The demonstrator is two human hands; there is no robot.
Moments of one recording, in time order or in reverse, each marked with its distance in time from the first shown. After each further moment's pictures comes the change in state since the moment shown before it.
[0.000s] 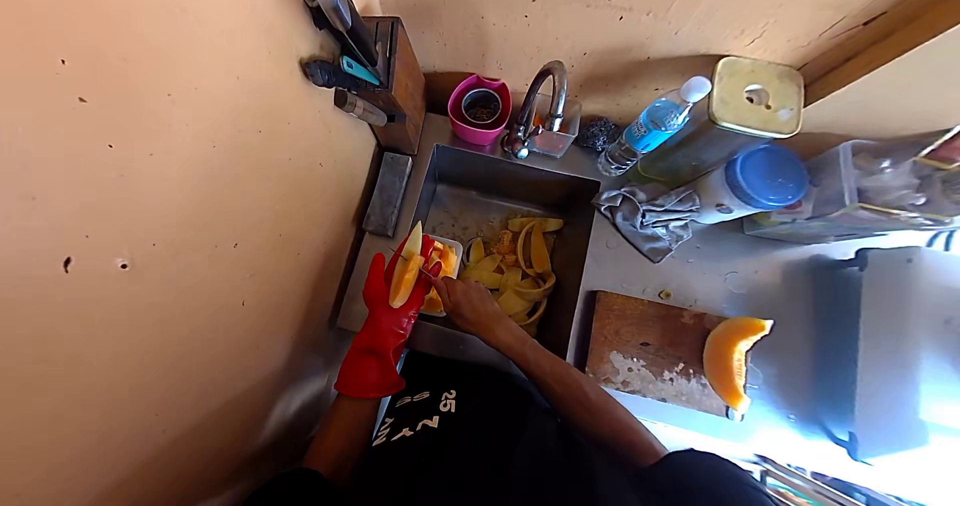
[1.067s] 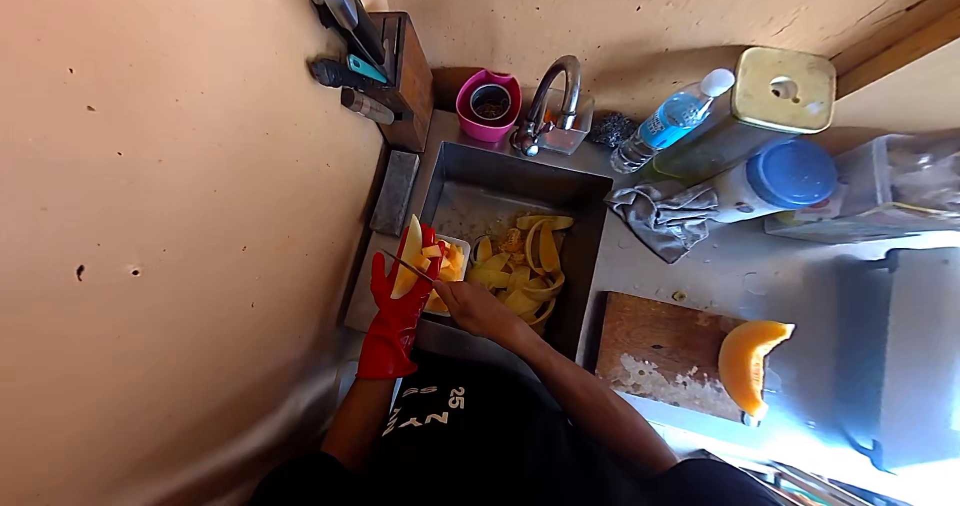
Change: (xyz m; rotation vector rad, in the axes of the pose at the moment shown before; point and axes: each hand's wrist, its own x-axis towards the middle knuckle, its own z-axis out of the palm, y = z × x) left_hand 0.028 -0.019 -0.025 -0.203 -0.003 0.040; right_hand -0.008 -0.007 -0.014 0.204 -0.070 -0.175
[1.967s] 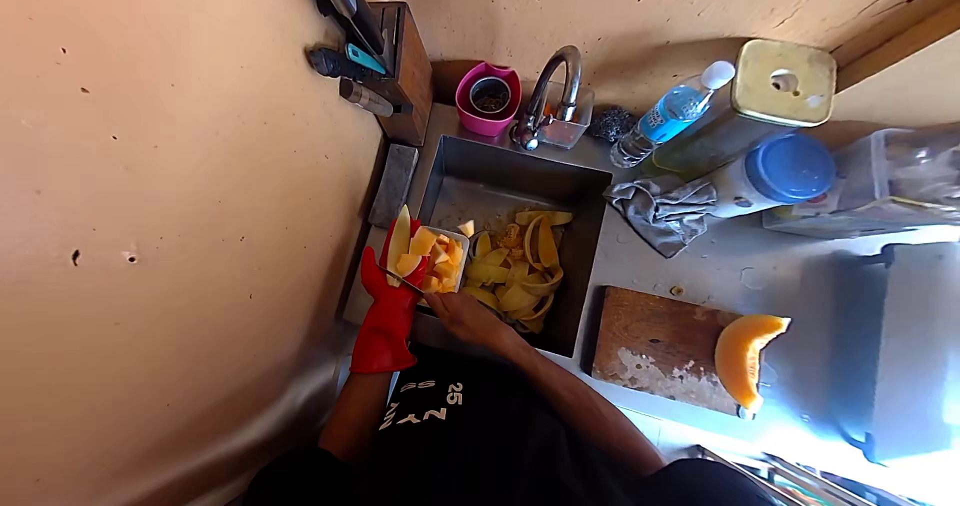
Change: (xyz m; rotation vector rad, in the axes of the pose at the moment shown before) left_hand -0.017 0.013 0.027 0.129 0.092 0.080; right_hand -0.001 0.006 0.030 0.055 -0.090 0.028
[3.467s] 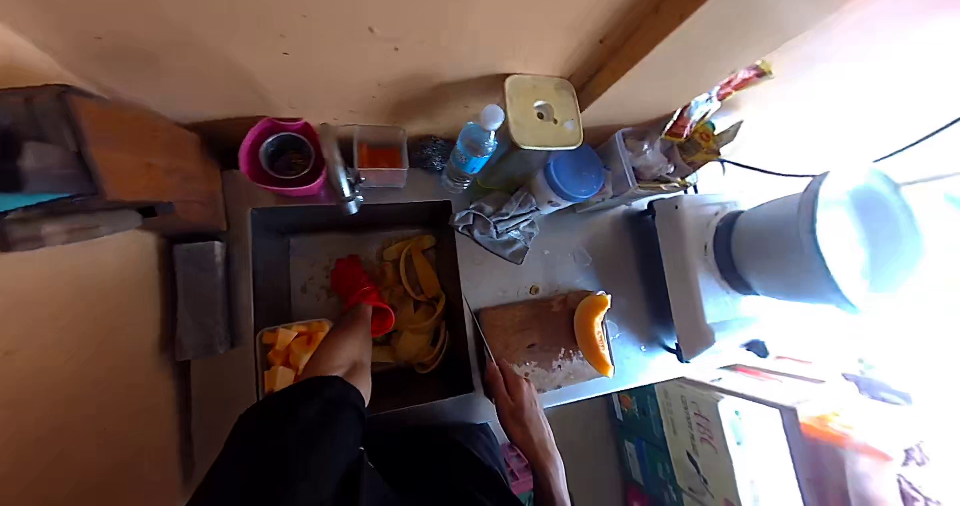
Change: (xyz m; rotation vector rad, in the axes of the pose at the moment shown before) left_hand 0.202 -0.214 0.090 2.096 -0.035 -0.142; right_hand -0.186 0.123 -0.026 0.301 0.843 0.674
